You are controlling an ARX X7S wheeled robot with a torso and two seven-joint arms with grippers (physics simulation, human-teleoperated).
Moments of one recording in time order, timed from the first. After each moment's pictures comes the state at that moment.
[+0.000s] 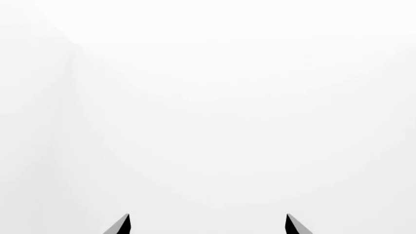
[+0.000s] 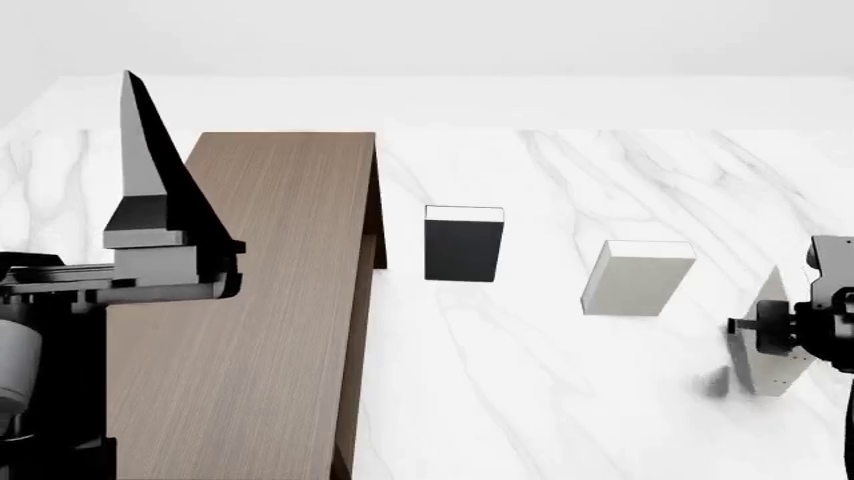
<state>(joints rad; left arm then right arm) -0.83 -1.05 0.88 0.95 -0.61 -0.06 -1.24 1.25 0.56 -0.19 1.31 0.01 0.74 -0.19</state>
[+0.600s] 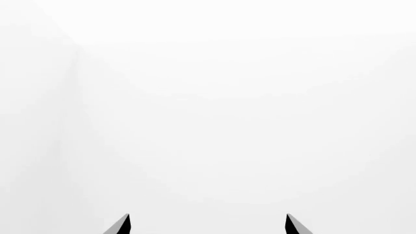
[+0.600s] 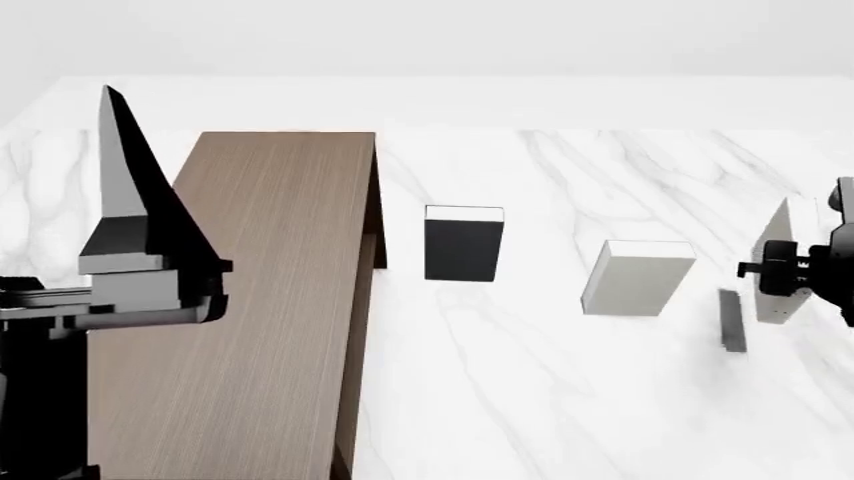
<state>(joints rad) -0.80 -1.09 0.88 1.01 -0.60 -0.06 -1.28 1.33 0.57 -0.19 1.31 0.04 0.57 -0.20</state>
